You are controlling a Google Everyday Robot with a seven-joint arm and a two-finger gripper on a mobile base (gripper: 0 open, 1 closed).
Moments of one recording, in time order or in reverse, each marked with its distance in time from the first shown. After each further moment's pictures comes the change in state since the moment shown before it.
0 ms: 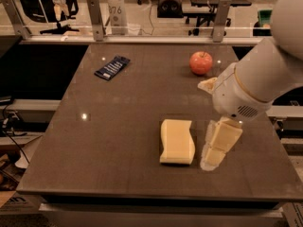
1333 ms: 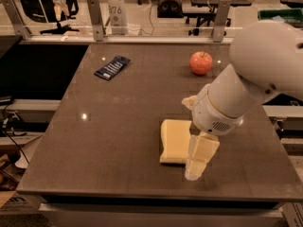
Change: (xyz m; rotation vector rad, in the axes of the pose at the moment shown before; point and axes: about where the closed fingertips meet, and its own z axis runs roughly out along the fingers) arm -0.004 0.007 0.063 -0.065 0.011 -0.035
